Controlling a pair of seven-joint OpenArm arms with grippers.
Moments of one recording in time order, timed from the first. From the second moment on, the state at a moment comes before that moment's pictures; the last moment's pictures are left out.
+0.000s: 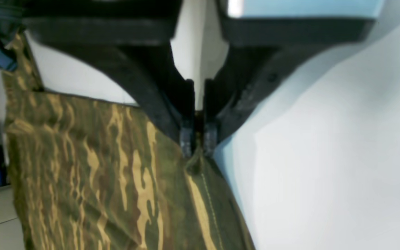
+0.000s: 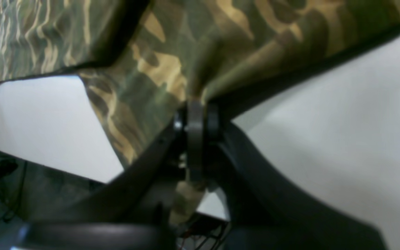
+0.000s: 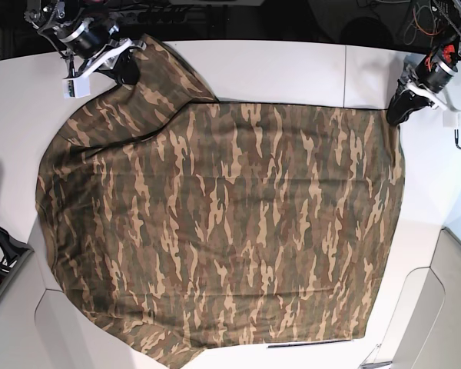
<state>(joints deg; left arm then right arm) 23.8 -25.7 -25.3 72.0 -57.2 -37.4 36.3 -33.8 6.3 12.3 101.3 34.2 24.6 -39.6</state>
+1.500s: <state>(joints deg) -8.7 -25.5 -15.9 65.4 -28.0 -34.6 23.8 17.6 9.3 20.9 70.1 27.8 31.4 -37.6</state>
